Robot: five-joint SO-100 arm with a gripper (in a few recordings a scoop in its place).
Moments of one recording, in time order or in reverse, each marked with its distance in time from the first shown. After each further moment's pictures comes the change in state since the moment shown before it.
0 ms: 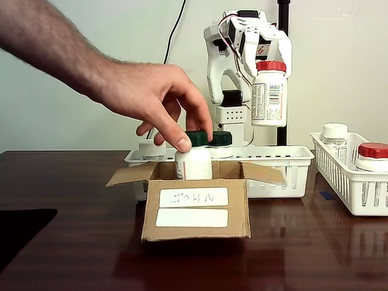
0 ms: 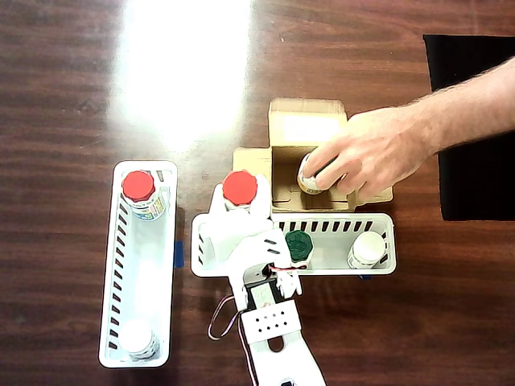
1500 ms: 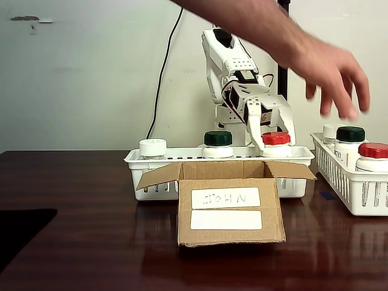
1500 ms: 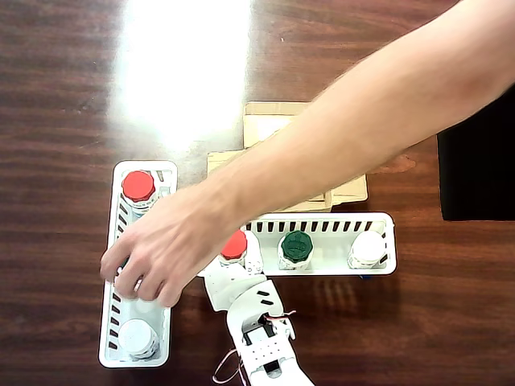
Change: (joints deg) arm -4.8 7.2 49.8 -42.5 9.0
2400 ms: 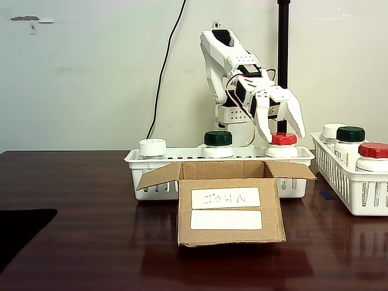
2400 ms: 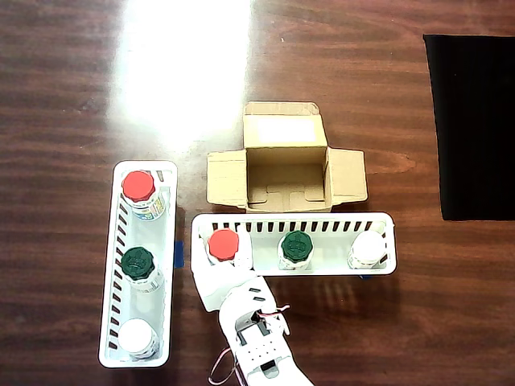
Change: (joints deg) arm -4.4 -1.8 -3.9 2.9 -3.1
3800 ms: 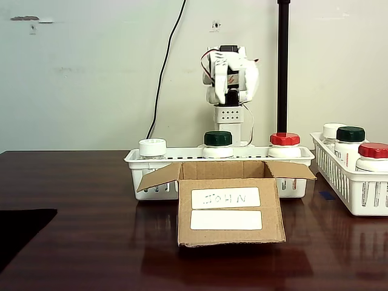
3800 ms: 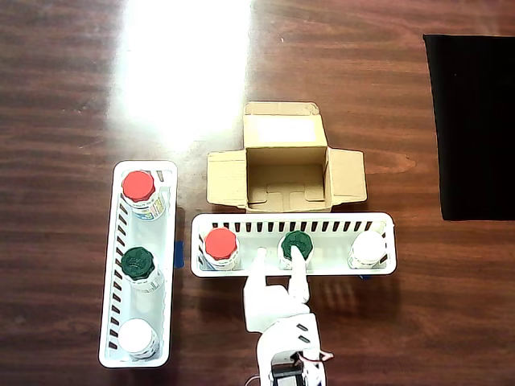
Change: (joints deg) arm 13.9 44.0 -2.5 45.6 -1.7
